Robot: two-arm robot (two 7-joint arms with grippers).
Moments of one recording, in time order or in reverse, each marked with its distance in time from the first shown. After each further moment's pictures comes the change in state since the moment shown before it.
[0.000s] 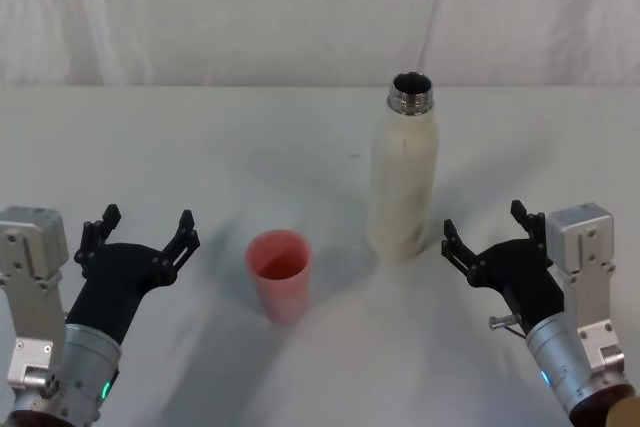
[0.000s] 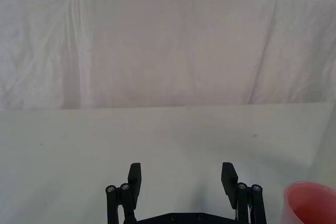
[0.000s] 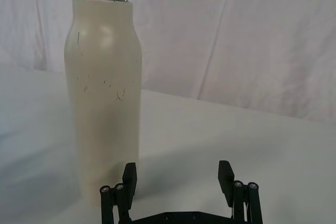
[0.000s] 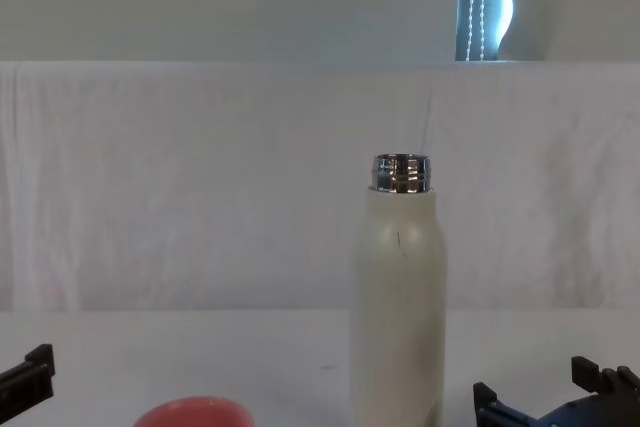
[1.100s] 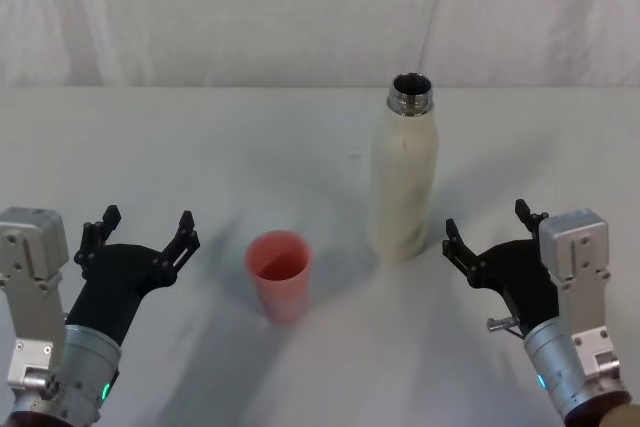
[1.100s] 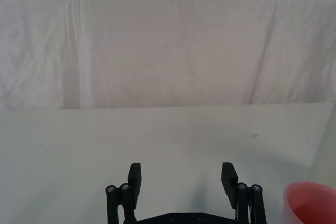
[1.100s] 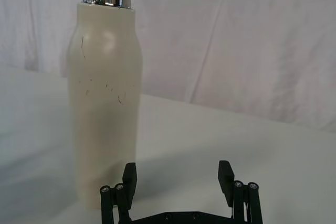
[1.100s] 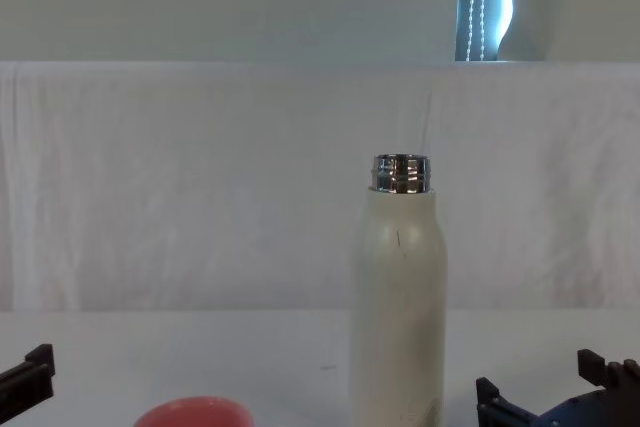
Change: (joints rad) left arm 0.000 0.000 0.000 0.000 0.000 0.000 0.000; right arm -0.024 -0.039 0.012 -0.016 -0.077 -0.020 -0.031
